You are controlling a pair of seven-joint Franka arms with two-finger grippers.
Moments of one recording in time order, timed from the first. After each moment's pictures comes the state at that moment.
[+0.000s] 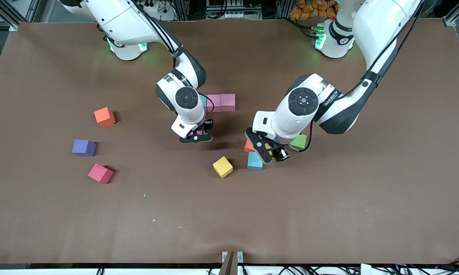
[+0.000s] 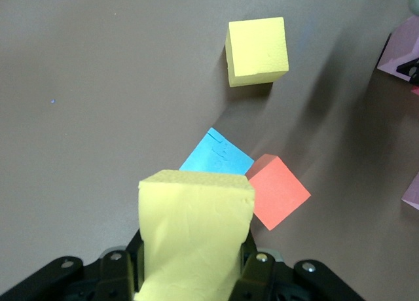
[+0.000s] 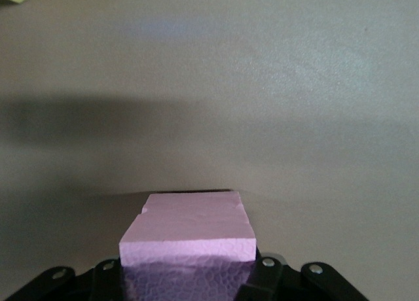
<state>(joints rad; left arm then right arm) -0.04 0.63 -0.68 -1.53 0.36 2.12 0.27 0.53 0.56 0.16 -1.90 -0.11 2.36 0.63</state>
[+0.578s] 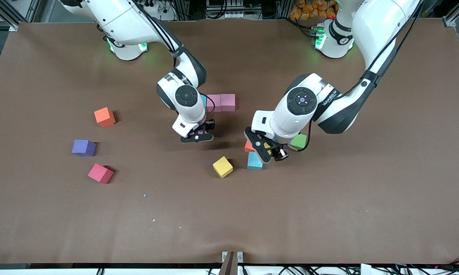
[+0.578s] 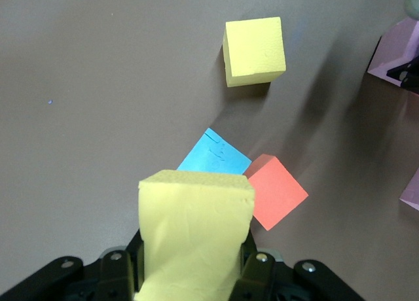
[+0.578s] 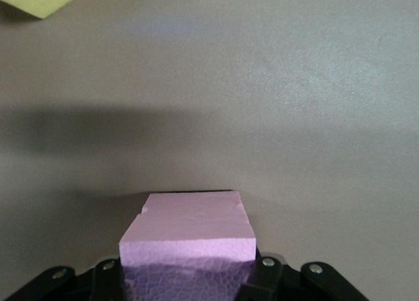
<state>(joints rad) -0.04 0.63 -0.68 -1.53 0.36 2.12 0.27 0.53 0.56 0.16 -1.93 -0.11 2.44 0.64</state>
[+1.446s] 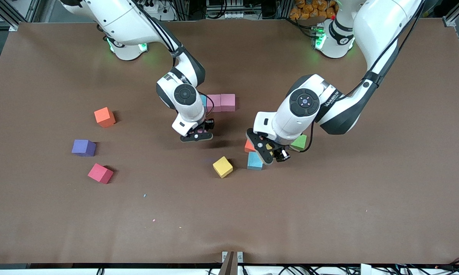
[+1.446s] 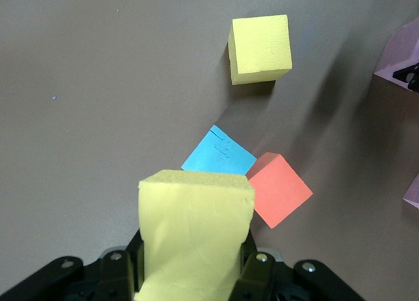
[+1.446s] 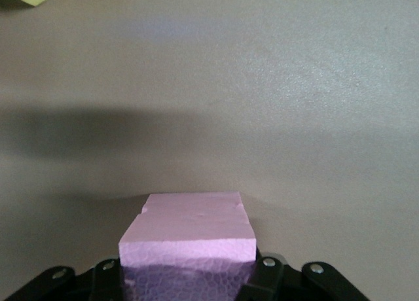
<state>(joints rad) -0.03 0.63 -0.68 -1.53 0.35 2.12 0.27 0.53 0.55 0.16 -1.95 -0.11 2.46 0.64</state>
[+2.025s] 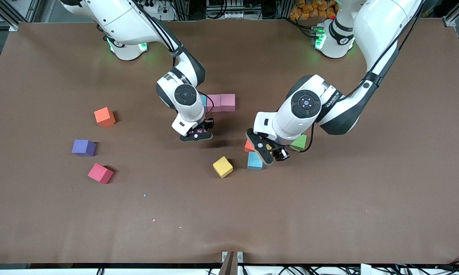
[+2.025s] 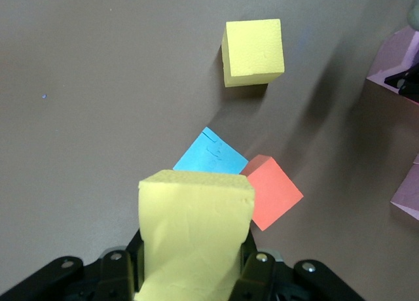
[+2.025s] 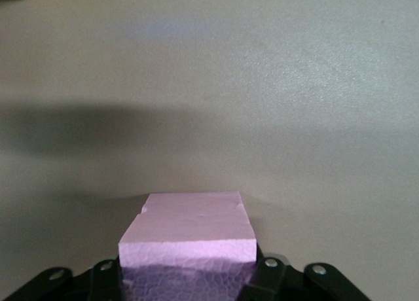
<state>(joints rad) -0.03 0.63 -0.68 -1.53 0.32 2.12 0.27 0.53 0.55 0.16 -1.95 -0.11 2.44 0.64</state>
